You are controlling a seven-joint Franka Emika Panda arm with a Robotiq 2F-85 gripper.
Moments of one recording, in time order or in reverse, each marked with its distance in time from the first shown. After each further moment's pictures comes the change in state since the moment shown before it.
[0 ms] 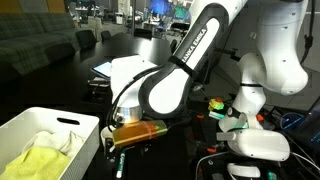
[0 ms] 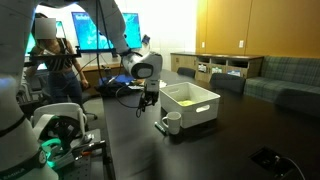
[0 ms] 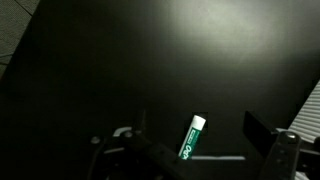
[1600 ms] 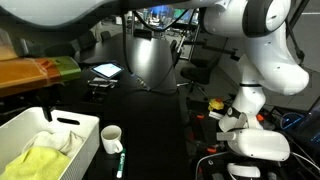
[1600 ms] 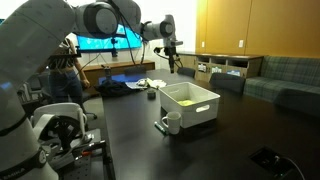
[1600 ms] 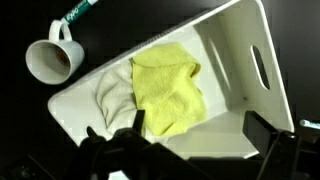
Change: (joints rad) arm 0.082 0.364 0.015 1.142 -0.528 -0.675 -0.143
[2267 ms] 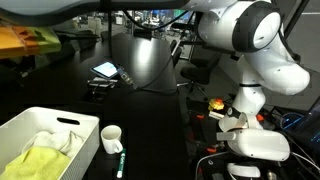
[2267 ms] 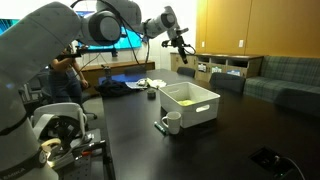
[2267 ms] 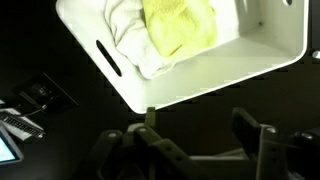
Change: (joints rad) arm 0.063 0.098 -0.115 0.278 -0.192 -0.044 -0.033
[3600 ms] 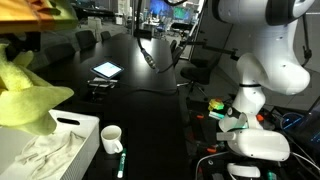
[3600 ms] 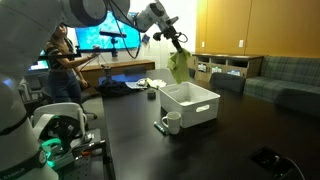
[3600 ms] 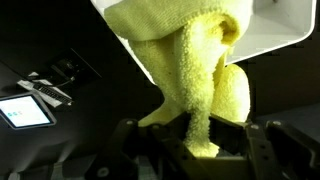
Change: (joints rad) arm 0.019 -0.223 0.048 -0.259 -0.204 0.017 0.143
